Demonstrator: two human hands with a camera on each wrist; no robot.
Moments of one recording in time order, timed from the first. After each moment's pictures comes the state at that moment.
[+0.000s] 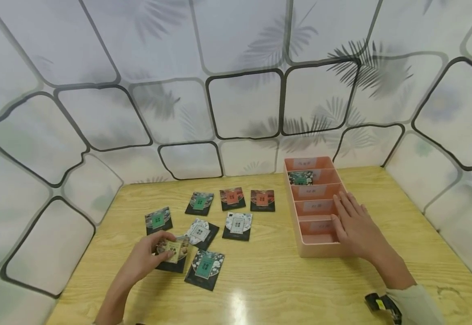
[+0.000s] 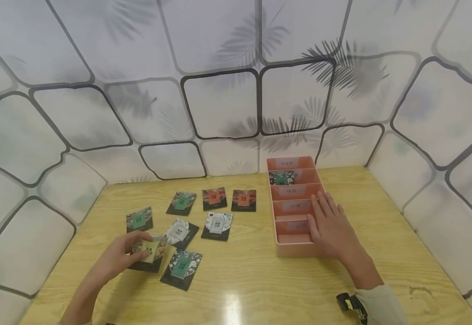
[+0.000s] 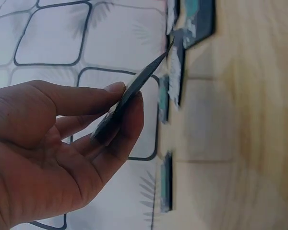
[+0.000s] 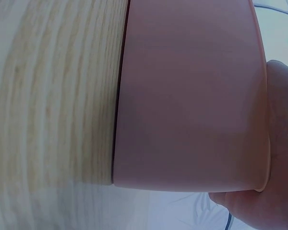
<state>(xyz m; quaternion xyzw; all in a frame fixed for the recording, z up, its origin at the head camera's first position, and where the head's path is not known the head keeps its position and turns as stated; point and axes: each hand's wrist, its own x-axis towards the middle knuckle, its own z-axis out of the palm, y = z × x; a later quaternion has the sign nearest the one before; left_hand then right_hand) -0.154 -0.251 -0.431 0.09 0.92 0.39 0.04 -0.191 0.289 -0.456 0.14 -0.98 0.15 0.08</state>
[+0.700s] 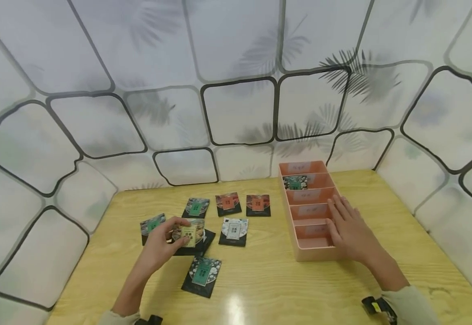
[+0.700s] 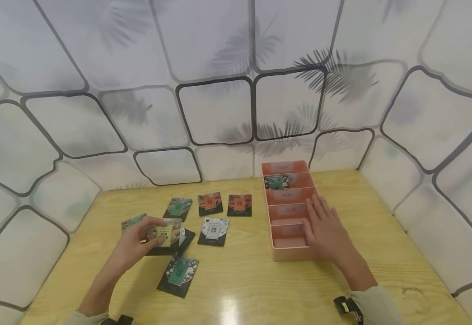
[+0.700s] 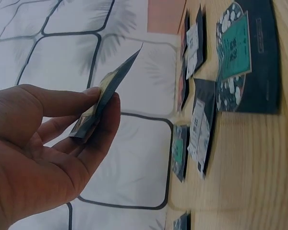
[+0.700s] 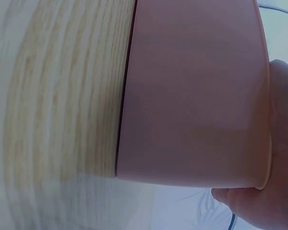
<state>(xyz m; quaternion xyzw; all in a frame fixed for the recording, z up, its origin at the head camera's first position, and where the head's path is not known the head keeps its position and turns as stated) -0.177 -0.208 -0.414 0.13 0.88 0.45 -0.03 -0.190 0.288 -0.458 0.14 -0.98 0.14 0.08</state>
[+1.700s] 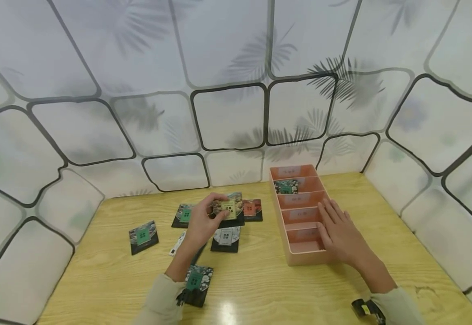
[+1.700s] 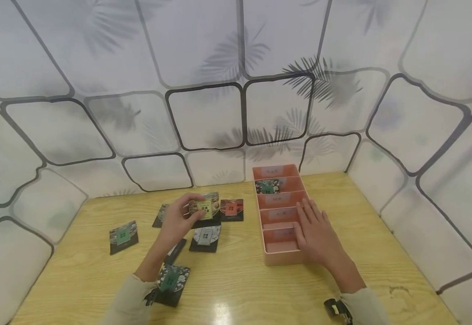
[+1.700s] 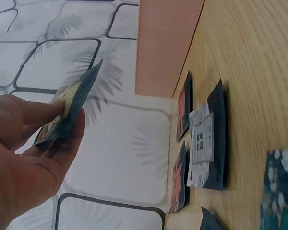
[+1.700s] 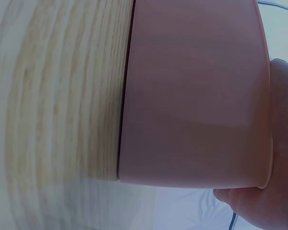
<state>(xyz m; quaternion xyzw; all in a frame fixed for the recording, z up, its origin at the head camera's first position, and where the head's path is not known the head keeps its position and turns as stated) -0.237 -0.093 -0.414 0.22 0.80 0.55 -0.11 -0.188 0.286 -0.460 0.13 -0.98 0.13 0.09</state>
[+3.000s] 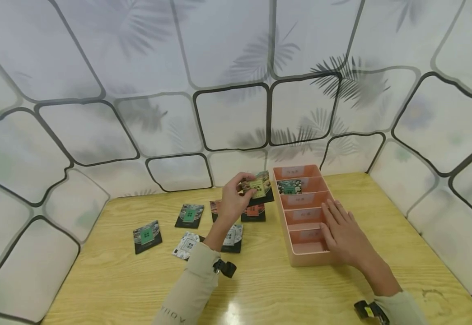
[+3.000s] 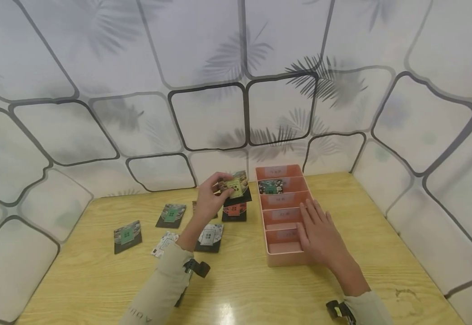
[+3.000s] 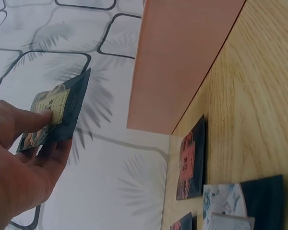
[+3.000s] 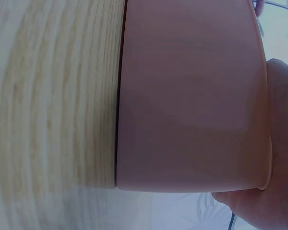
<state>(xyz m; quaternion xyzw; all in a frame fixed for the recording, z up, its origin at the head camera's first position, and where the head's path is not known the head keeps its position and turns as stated) -0.288 -0.020 -0.407 0.25 0.75 0.60 -0.13 -0.187 0.286 -0.460 0.13 -0.98 0.14 0.10</state>
